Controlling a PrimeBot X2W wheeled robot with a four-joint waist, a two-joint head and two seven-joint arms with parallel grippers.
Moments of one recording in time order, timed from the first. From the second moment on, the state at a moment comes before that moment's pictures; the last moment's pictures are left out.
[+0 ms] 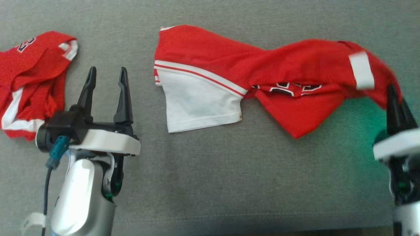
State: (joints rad) left arm -0.29 0.07 -0.15 0.17 -0.17 0.02 -0.25; right arm -0.25 -0.18 -0.12 0.13 0.50 0.13 0.14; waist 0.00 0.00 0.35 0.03
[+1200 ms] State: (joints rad) left arm -0.14 0.09 -0.13 0.12 -0.17 0.04 -0.25; right arm 0.00 -0.08 -0.04 -0.08 0.19 0.13 -0.06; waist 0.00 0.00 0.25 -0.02
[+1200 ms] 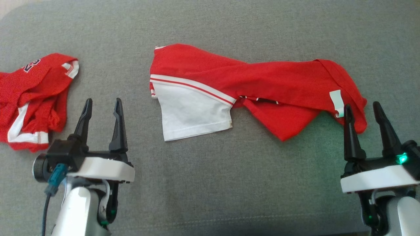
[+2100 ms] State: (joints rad) left arm -0.23 0.07 -0.29 0.33 -0.27 -0.05 0.08; right arm -0.02 -0.07 -0.01 -0.05 0.23 0.13 -0.03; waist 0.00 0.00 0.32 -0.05
